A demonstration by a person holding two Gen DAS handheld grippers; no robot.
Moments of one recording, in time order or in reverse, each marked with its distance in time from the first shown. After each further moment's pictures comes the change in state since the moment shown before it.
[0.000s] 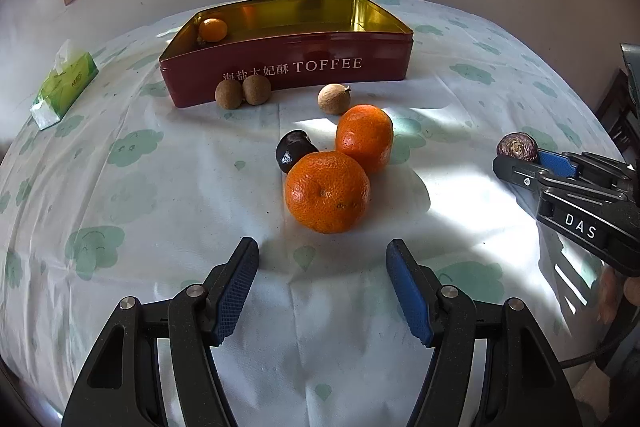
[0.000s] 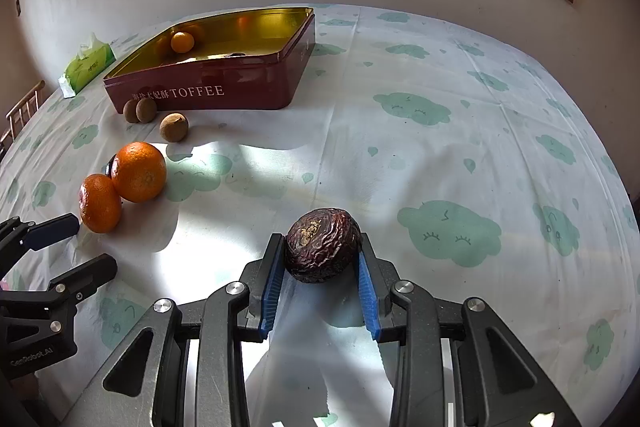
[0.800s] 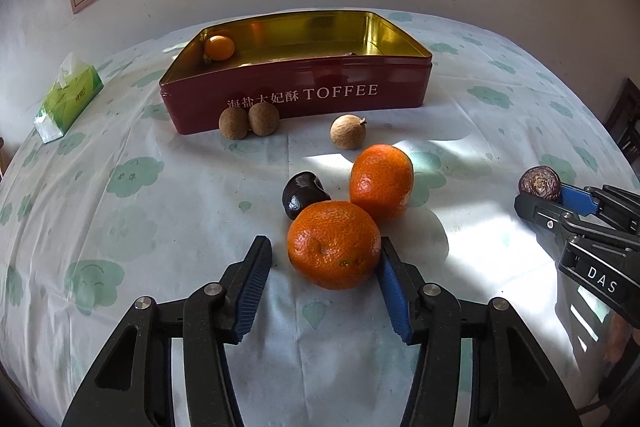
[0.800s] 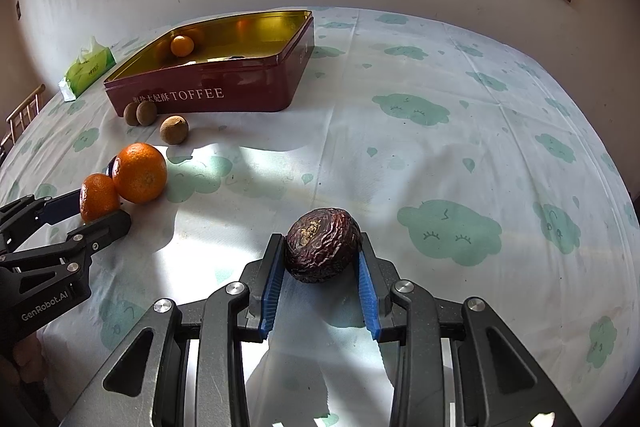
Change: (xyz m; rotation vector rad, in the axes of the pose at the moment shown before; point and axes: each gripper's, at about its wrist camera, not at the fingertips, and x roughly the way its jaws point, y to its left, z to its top) left arm 0.012 0.000 0.016 0.002 -0.062 0.034; right arm 0.000 0.000 0.000 0.002 -0.007 0.003
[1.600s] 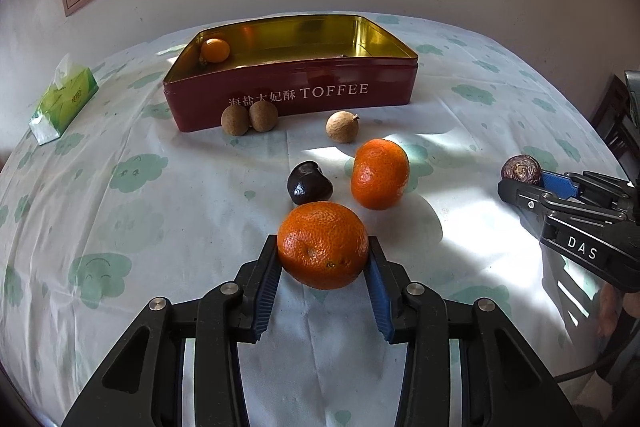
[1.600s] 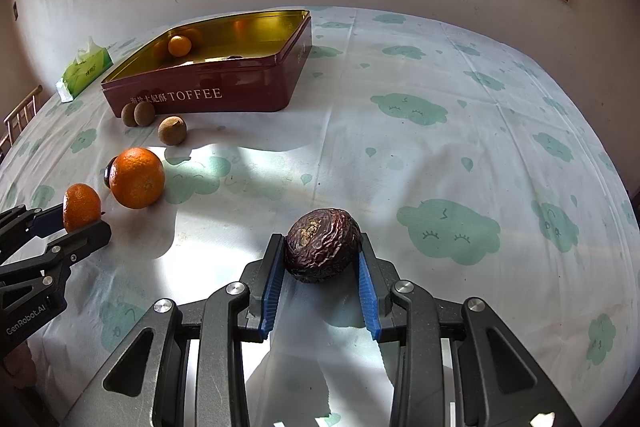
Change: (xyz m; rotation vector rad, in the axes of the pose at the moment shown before) left arm -0.014 0.012 -0.008 0.001 -0.008 -0.051; right arm 0.001 0.000 0.001 0.004 0.001 -0.009
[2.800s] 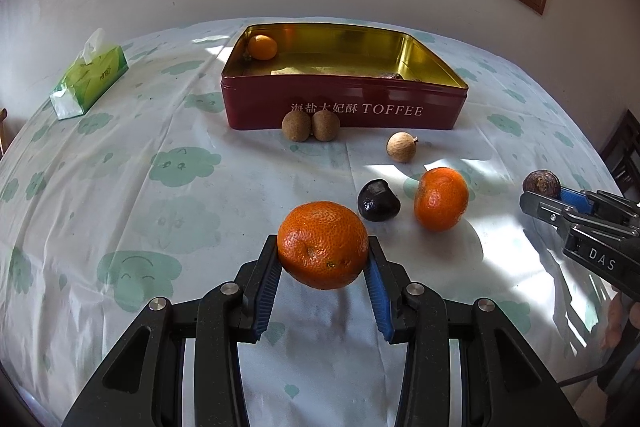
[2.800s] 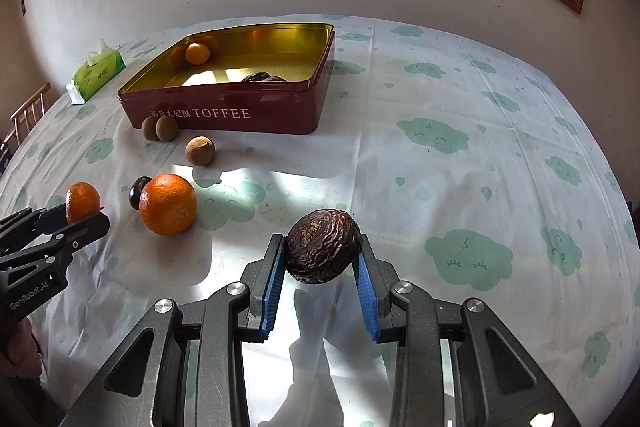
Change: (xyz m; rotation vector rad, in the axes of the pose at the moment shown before) left arm -0.007 0.042 0.005 -0.102 -0.012 0.023; right arm -0.007 0.023 0.018 -0.024 -0.010 0.020
